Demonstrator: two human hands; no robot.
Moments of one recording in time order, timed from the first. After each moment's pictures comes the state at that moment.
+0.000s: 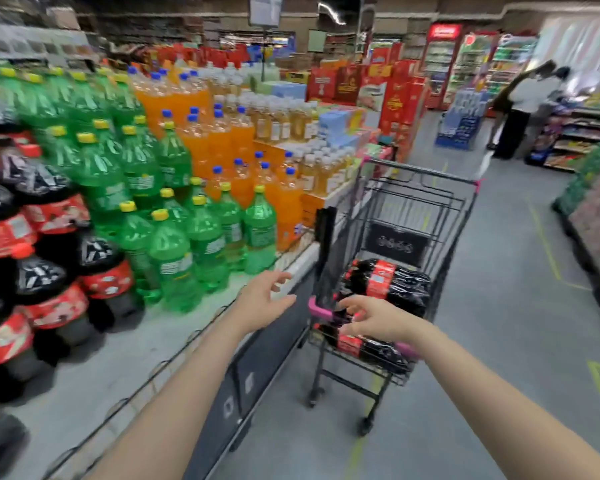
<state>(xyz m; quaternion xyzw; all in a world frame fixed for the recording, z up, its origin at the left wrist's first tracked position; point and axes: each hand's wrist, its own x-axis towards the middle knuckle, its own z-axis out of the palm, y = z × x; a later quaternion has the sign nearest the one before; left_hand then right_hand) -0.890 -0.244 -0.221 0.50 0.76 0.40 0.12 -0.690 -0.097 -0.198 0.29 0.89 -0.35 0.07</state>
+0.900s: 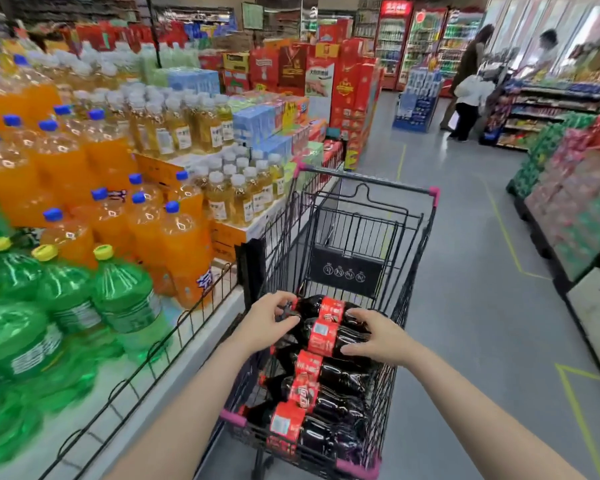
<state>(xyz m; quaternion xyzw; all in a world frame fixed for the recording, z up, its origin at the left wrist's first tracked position) -0.906 0.124 -0.258 0.53 0.74 0.33 0.24 -0.686 0.240 -0.243 0.38 0.87 -0.32 0.01</state>
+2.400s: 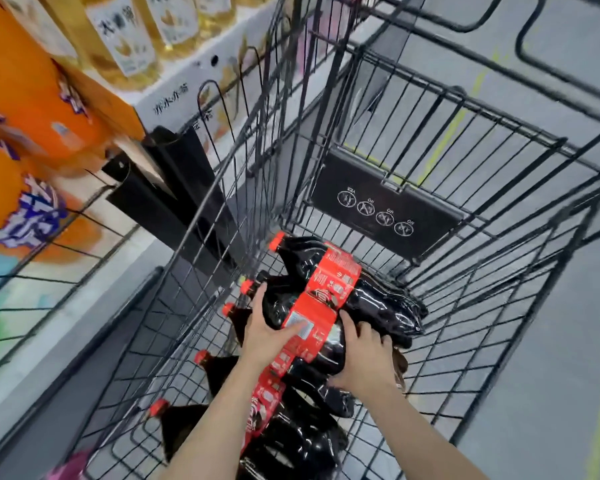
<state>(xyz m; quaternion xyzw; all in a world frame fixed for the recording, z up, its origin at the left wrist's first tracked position) -0.918 0.350 -0.574 0.07 0.78 0.44 0.44 -0.770 0.459 -0.542 0.39 0.86 -0.15 0.29</state>
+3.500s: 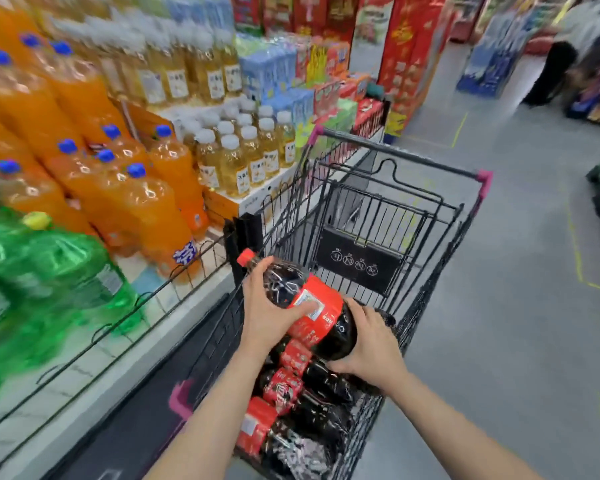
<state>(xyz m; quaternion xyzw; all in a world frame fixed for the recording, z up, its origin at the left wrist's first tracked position) -0.860 0.229 -0.302 0.29 0.75 0.58 0.15 -0.698 0.339 -0.318 0.32 0.92 -0.22 -0.06</state>
